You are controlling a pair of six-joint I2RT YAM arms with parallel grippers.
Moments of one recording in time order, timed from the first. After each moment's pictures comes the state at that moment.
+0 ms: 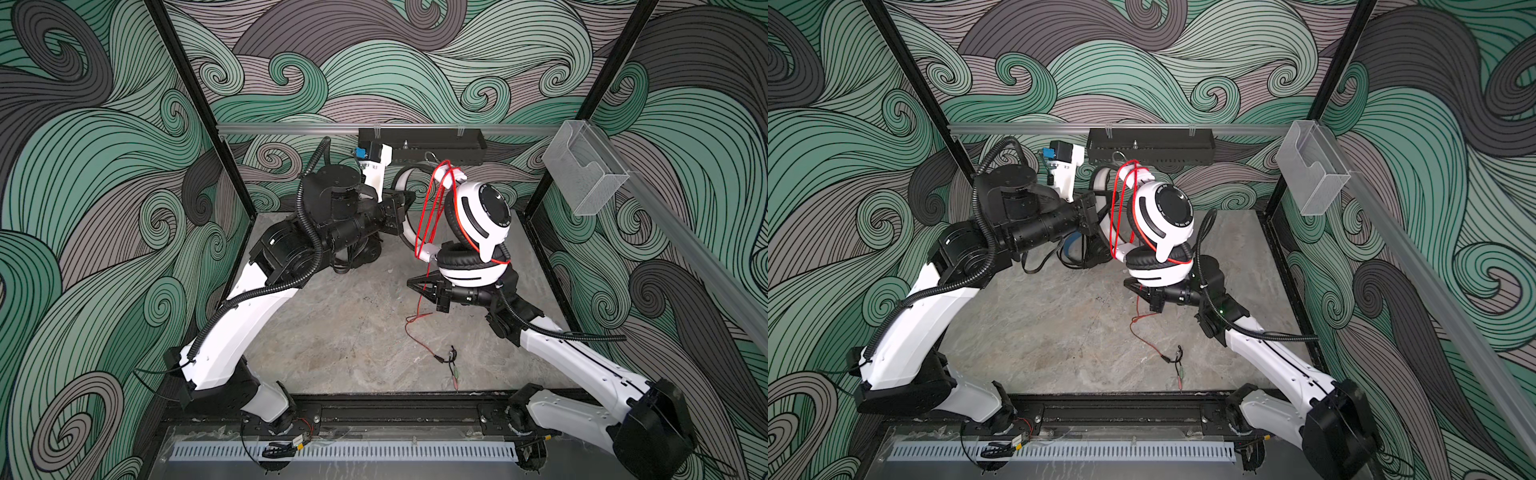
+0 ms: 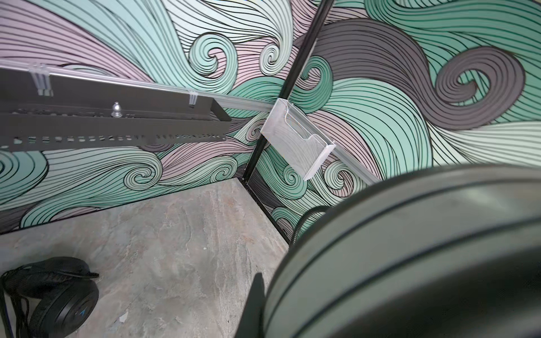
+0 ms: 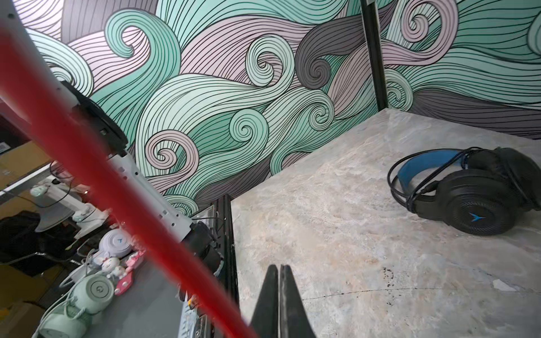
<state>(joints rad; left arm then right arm) -0.81 1.50 2.11 -0.77 -0.06 -0.47 0.58 1.11 0.75 0.23 -0.79 0.27</state>
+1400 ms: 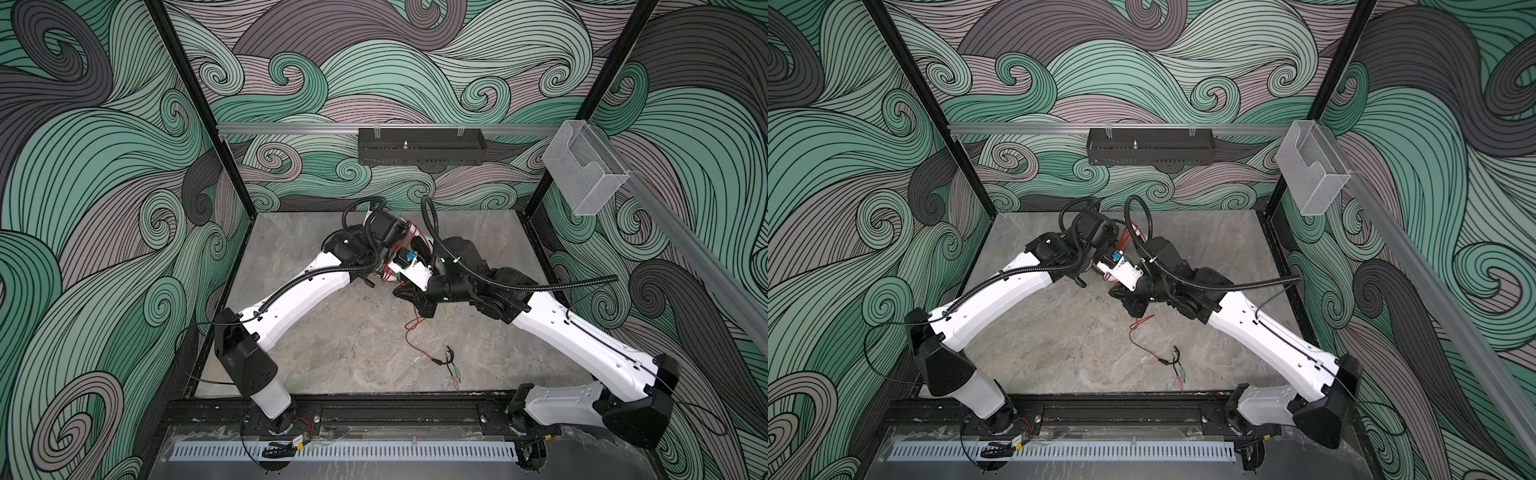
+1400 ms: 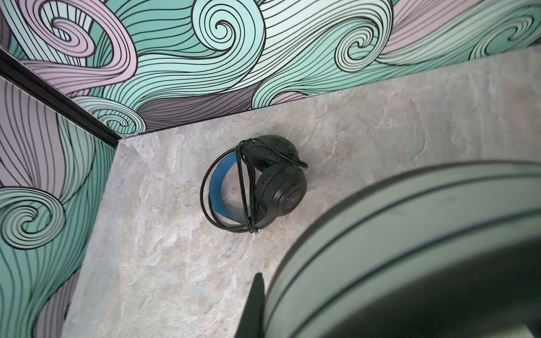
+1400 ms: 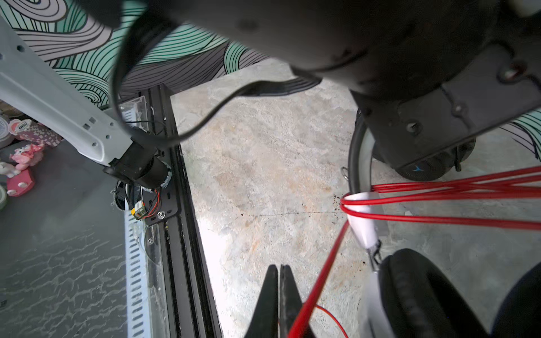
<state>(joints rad) -0.78 1.61 1.65 -0.87 -0.69 -0.32 0.87 1.30 1.38 -0.76 -0.30 -0.19</state>
